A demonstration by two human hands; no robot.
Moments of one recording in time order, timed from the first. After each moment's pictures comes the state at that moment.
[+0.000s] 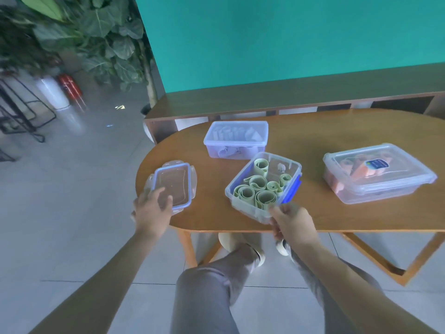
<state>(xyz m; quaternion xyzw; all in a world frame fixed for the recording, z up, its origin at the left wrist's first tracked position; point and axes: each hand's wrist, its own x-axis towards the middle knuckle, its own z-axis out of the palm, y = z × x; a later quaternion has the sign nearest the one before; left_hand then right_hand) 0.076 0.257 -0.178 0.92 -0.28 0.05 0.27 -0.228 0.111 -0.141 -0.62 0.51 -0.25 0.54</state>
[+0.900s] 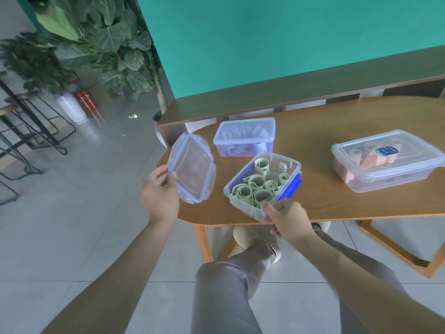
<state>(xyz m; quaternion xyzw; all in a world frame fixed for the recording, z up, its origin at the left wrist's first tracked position) 0.028 0.256 -0.097 0.74 -0.19 0.03 0.64 -0.213 0.132 -0.143 -0.66 0.47 -0.24 0.54</state>
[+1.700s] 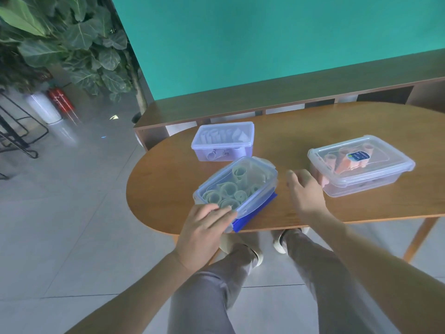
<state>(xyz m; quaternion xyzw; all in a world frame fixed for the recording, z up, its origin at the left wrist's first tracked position) -0.062 0.229 -0.155 0.59 -0.71 0.32 0.21 -0.249 0.034 -0.138 -0.62 0.50 -0.37 0.47</state>
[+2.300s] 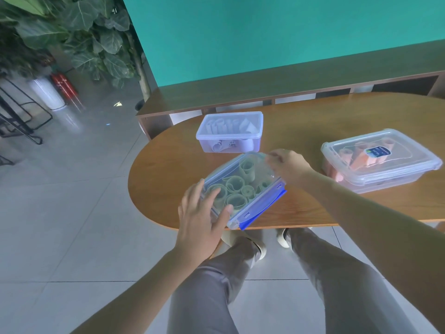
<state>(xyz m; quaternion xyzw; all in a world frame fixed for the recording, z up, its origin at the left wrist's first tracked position) -0.054 0.224 -0.162 0.80 -0.51 0.07 0.31 -0.190 -0.025 -0.127 -0.81 0.42 -0.17 0.39</state>
